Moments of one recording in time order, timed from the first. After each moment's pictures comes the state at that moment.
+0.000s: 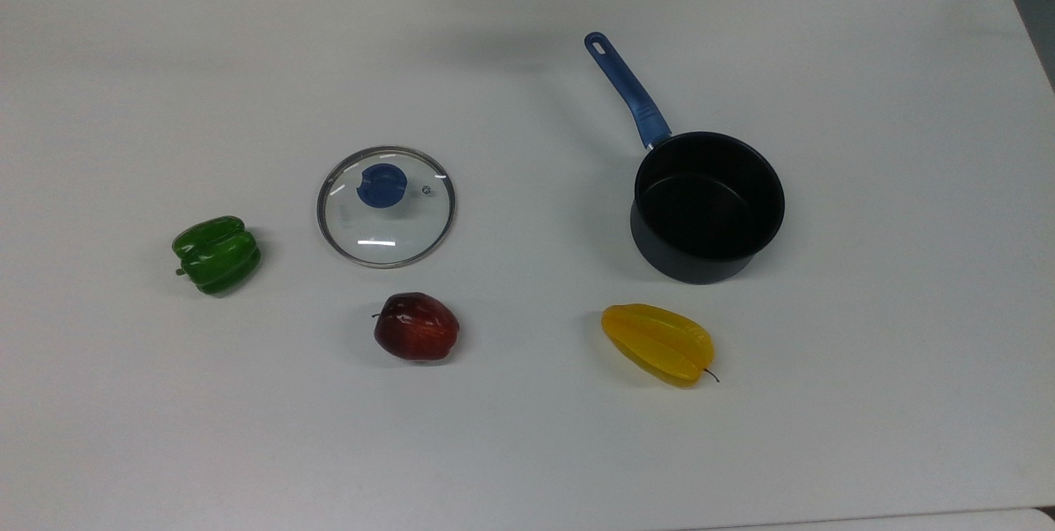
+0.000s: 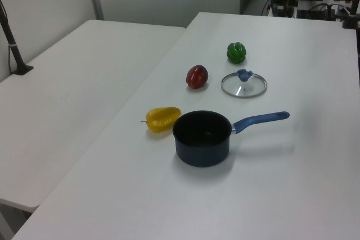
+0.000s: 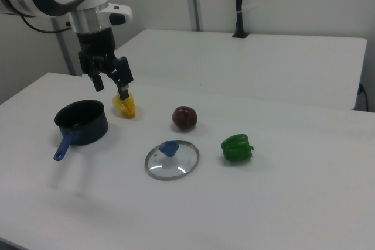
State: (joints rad) arm -0.03 -0.05 0.03 -1.68 -0.03 1.60 0.10
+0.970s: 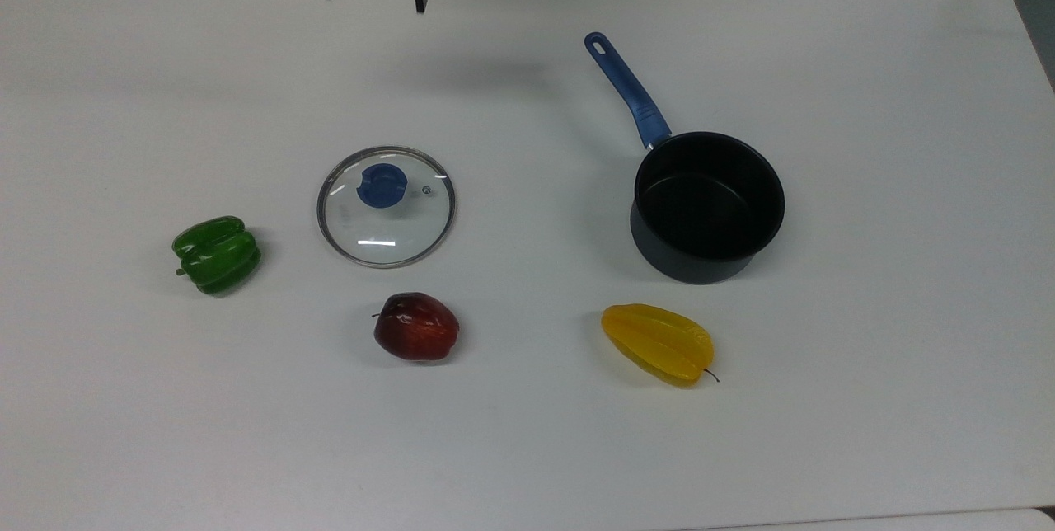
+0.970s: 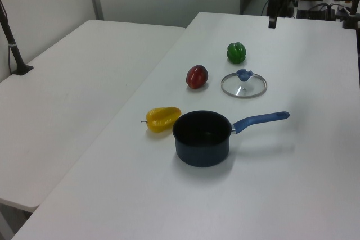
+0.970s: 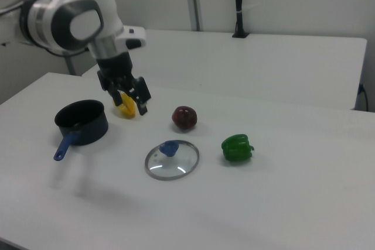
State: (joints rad) arm -0.04 -0.05 0.02 -1.84 -0.03 1.87 0.09
